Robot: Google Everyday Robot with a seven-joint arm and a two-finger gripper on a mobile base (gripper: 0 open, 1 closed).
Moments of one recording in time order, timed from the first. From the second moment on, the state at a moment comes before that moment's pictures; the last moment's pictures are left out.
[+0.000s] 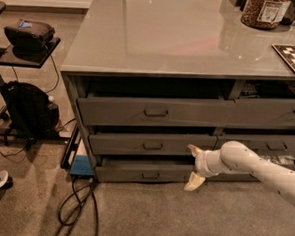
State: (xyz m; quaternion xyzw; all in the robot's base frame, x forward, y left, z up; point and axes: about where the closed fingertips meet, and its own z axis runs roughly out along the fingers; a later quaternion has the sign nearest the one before) arm 0.613 -0.194 0.439 -0.66 0.69 0.07 0.31
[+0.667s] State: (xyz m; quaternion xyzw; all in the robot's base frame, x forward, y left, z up) arm 0.625 -0.207 0.406 -0.62 0.72 0.07 0.31
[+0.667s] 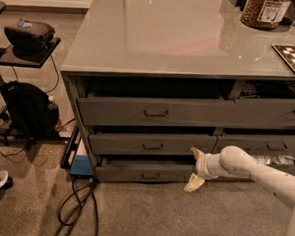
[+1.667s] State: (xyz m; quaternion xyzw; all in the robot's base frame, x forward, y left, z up) arm 0.646 -0.224 0.351 -0.61 0.74 0.02 0.29
